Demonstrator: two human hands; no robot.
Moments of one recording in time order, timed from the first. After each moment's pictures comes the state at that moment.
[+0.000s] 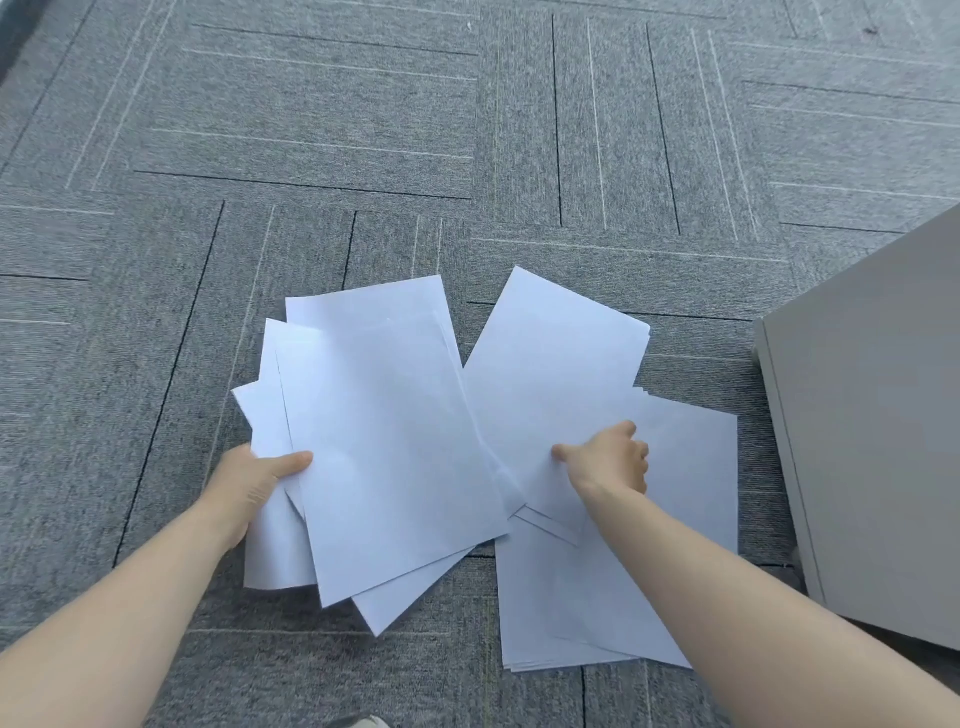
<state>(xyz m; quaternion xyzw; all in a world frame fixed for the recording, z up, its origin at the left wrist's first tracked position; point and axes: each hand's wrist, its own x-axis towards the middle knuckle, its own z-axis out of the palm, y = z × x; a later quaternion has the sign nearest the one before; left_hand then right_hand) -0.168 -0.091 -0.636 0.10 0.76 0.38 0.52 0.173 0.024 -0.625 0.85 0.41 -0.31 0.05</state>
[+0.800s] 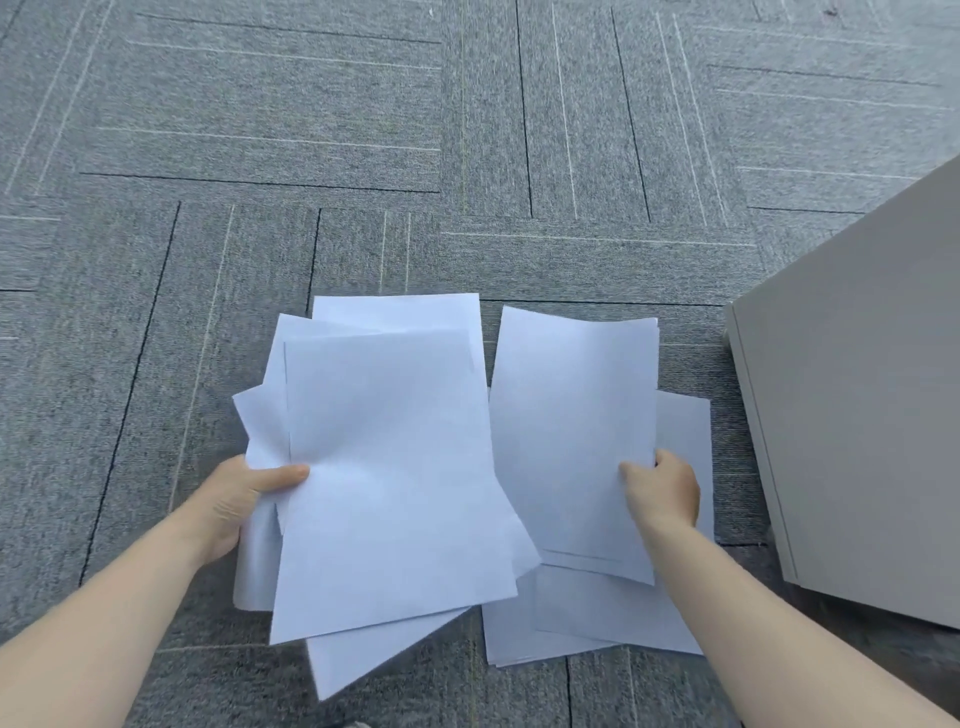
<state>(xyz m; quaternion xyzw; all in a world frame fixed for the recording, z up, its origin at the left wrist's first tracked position) -0.153 -0.087 -0.623 0.12 0.68 0.36 0.63 0.263 0.000 -0.632 0.87 0.37 -0.32 -0.09</state>
